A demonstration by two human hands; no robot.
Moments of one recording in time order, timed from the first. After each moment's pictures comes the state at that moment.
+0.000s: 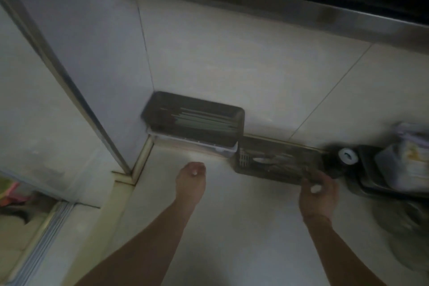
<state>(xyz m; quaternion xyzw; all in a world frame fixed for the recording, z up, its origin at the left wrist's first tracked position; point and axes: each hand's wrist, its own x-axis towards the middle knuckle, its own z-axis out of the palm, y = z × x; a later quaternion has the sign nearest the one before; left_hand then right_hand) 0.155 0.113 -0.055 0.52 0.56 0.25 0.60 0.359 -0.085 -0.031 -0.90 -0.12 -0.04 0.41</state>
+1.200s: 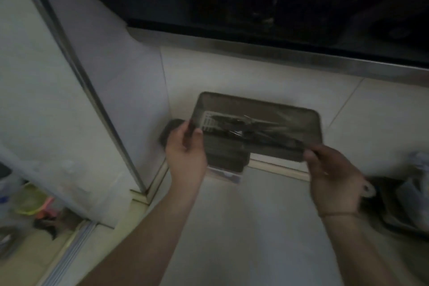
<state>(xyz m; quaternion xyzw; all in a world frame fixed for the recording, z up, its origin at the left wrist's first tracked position) 0.157 0.122 0.124 0.54 0.44 0.57 0.45 0.338 -0.036 0.123 -0.77 -0.35 -0.10 0.53</state>
